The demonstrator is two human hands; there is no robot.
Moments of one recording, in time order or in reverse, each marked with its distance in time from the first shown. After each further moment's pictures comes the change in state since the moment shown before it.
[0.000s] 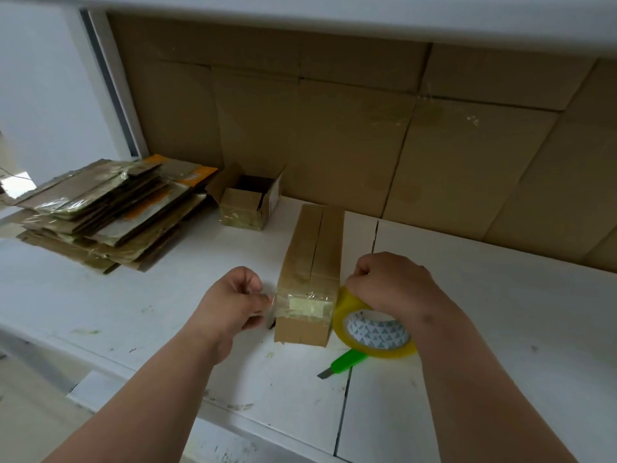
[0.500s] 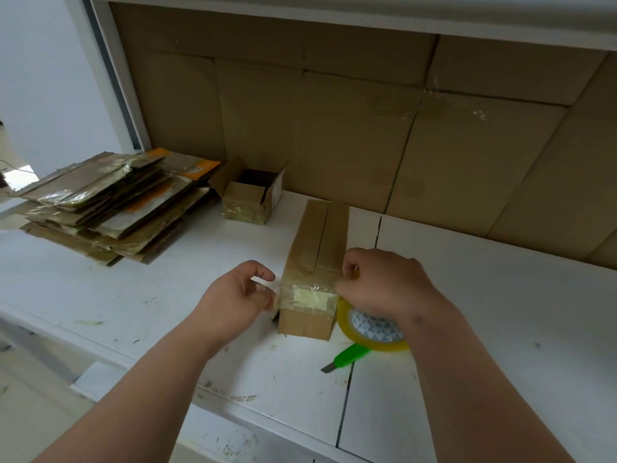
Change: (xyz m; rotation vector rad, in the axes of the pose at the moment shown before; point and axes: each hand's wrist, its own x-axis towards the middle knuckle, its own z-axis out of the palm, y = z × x) left_hand -0.008 0.000 -0.008 0.411 -0.049 0.204; right_hand -0.008 -0.011 0.004 -0.109 0.037 -0.141
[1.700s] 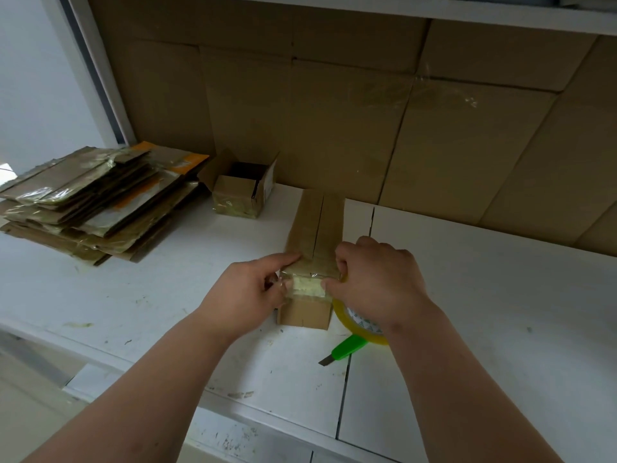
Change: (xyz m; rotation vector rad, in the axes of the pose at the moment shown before) left_hand 0.015 0.001 0.015 0.250 0.017 0.363; right_hand -0.001 0.002 0.021 -0.140 0.164 -0.076
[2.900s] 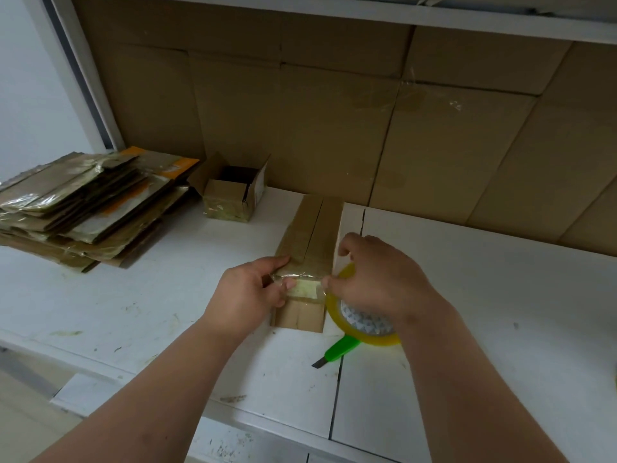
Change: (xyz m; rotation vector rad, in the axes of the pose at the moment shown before) left_hand 0.007 0.001 0.021 -0.294 0.084 -0.146; right_hand -0.004 0.011 -0.015 0.176 -0.107 0.136
